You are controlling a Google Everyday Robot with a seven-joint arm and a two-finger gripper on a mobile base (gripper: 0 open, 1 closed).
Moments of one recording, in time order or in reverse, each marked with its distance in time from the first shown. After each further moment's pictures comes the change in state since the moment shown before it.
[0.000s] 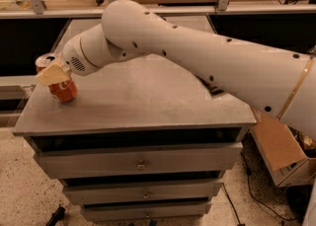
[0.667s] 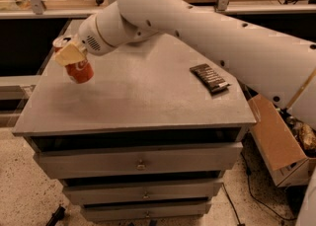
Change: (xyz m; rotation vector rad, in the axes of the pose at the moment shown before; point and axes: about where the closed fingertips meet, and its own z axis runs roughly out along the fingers) arm -0.010 -0.047 -0.038 0.075 0.028 -0.008
